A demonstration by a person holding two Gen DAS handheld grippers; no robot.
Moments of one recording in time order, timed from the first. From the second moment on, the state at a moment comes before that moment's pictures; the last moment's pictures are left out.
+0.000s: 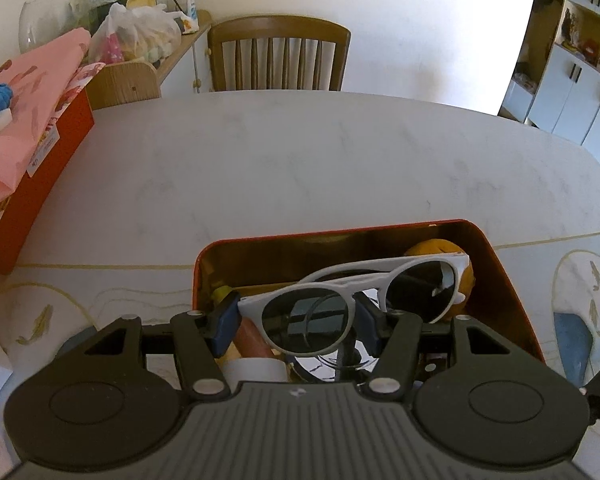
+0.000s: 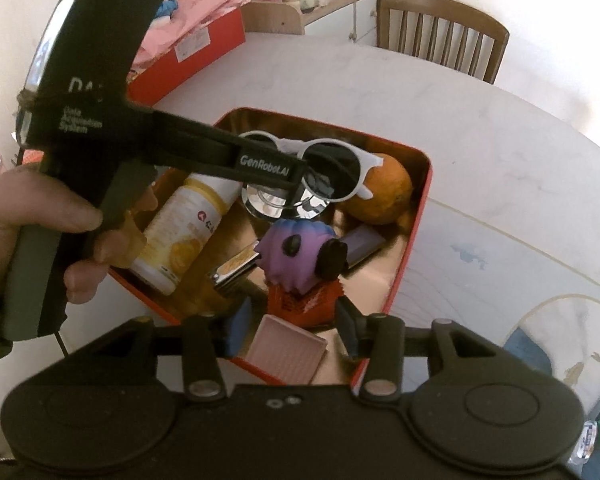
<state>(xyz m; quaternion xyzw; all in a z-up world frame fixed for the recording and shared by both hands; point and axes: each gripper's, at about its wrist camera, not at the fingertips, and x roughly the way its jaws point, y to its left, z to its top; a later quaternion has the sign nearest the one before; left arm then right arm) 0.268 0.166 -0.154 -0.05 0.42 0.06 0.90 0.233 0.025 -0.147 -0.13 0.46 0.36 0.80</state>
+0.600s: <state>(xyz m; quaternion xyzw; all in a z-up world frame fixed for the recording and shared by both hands) 0.239 0.157 -0.137 -0.05 0.42 0.06 0.91 0.216 -0.003 -0.112 -0.10 0.43 0.37 0.82</state>
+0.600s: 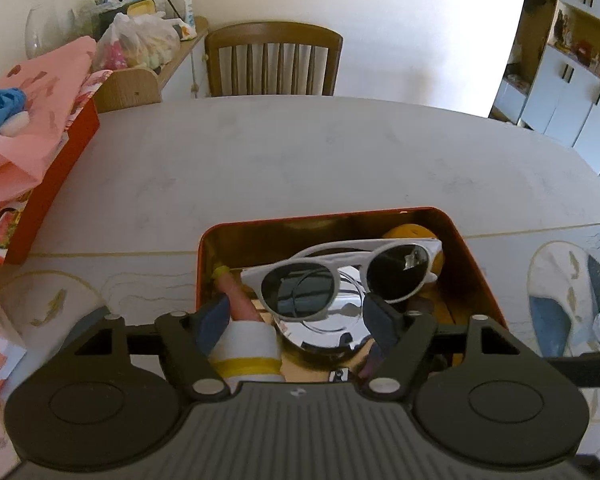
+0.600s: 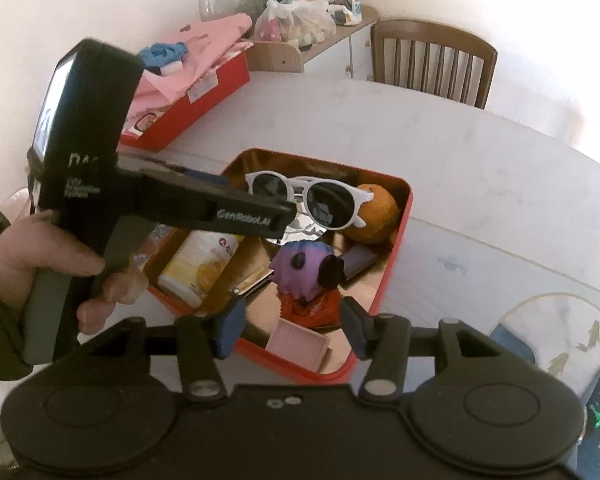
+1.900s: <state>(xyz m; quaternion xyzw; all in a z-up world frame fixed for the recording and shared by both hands) 0.190 -0.010 -0.085 -0.05 0.35 0.00 0.94 0.208 -0.216 -0.094 -0.05 0.37 0.31 0.87</state>
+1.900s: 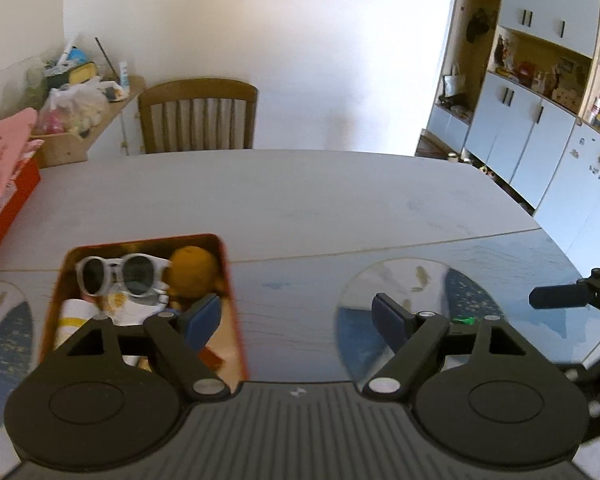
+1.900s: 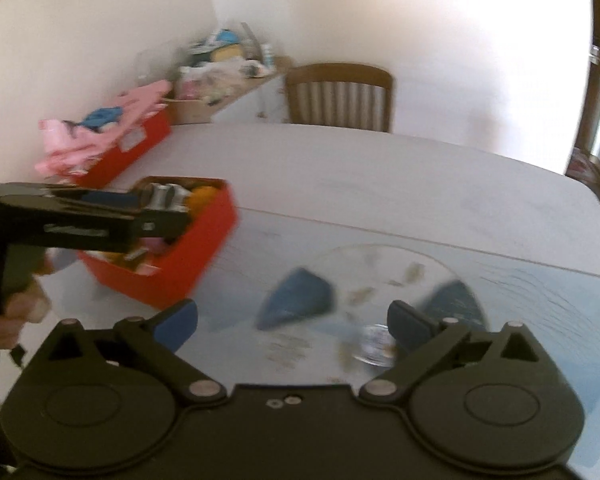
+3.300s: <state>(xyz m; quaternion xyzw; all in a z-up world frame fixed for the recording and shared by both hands) 0.263 -0.178 -0.201 0.07 0.42 -0.11 0.90 0.304 -0.310 -0.173 -0.06 0.47 0.29 0.84</state>
